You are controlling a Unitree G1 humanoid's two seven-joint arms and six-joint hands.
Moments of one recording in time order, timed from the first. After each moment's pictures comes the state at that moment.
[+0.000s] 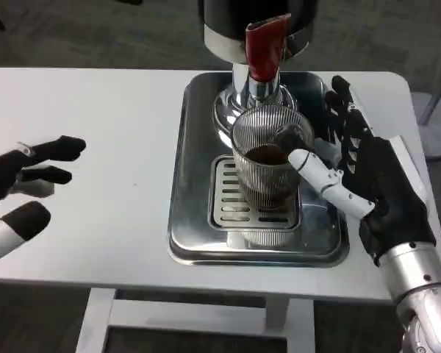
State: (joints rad) left arm 0.09 0.67 0.53 -0.29 -0.19 -0.28 -0.55; right arm -0.33 -0.08 0.01 -0.20 -0.09 0.08 0.03
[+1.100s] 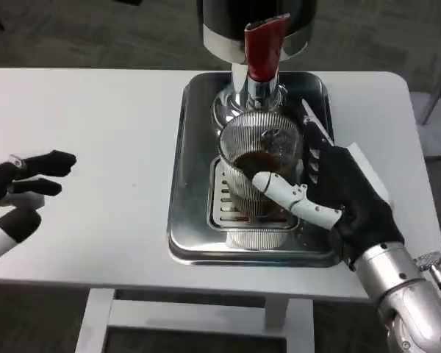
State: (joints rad) left arm 0.10 0.67 0.53 -0.24 -0.19 -0.28 -0.55; right arm -0.37 -0.10 0.06 -0.09 -0.05 0.04 0.14
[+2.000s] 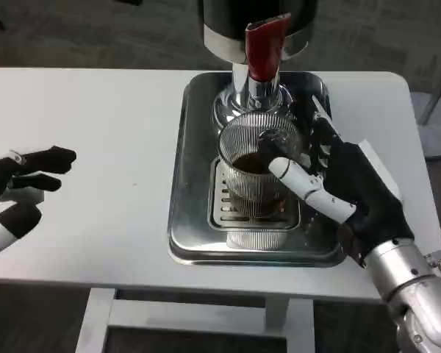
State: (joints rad) left arm 0.09 0.68 0.53 -0.24 -0.19 -0.28 -0.55; right arm -0.38 -0.11 0.01 -0.07 0.01 0.03 0.17
